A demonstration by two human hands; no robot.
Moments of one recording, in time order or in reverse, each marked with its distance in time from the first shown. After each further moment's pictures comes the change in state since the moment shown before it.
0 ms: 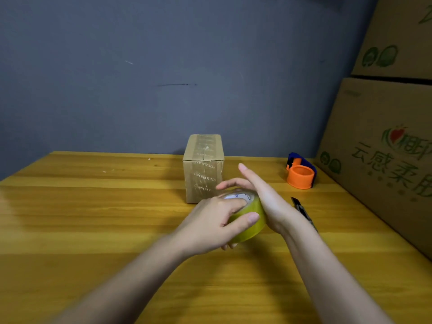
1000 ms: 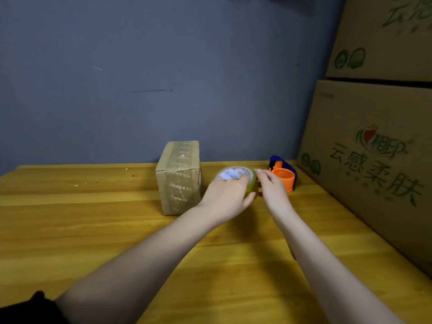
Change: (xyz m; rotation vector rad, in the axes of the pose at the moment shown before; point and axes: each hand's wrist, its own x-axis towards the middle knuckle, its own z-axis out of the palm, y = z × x) left_hand 0.115 -0.020 0.047 0.751 0.046 -0.051; right_hand 0.033 0.028 -0.080 -0.207 0.706 -0.172
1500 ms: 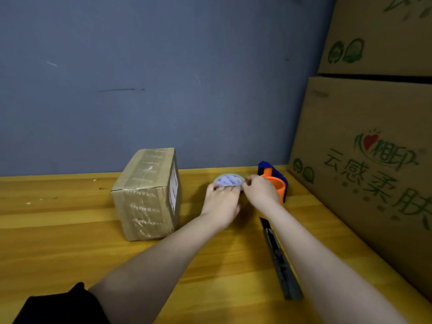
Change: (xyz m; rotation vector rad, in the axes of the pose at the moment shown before) left_hand 0.083 -0.005 0.094 -0.004 -0.123 -0.098; right_hand 0.107 0.047 -0.003 -0.798 -0.043 0.015
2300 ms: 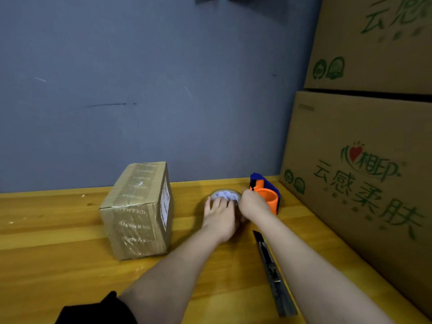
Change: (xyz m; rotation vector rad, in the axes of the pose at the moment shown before) left_hand 0.014 0.011 0.017 -0.129 -0.165 -0.110; right_hand 0.010 0.003 -0.001 -0.115 -0.156 0.057
